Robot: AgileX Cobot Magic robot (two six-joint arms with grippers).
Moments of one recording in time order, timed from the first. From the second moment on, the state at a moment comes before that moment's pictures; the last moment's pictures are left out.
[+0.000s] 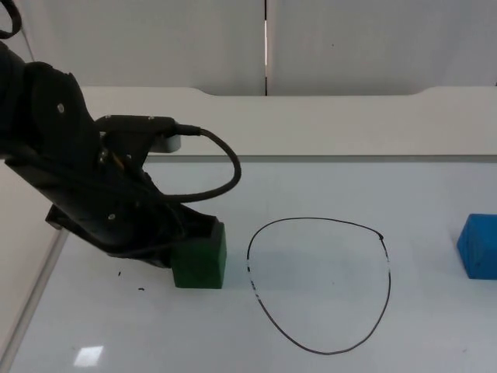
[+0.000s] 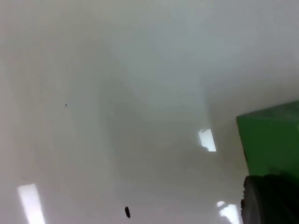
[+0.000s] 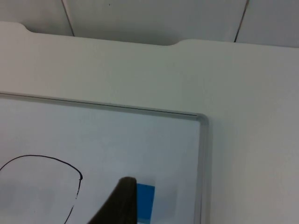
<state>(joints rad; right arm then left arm) 0.01 0.86 -1.09 0.06 0.97 -0.09 -0.44 1.86 -0.82 -0.34 0.24 0.10</state>
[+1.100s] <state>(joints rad) 0.01 0.86 -1.09 0.06 0.98 -0.09 -0.48 1.86 -0.82 -0.36 0.21 0.11</state>
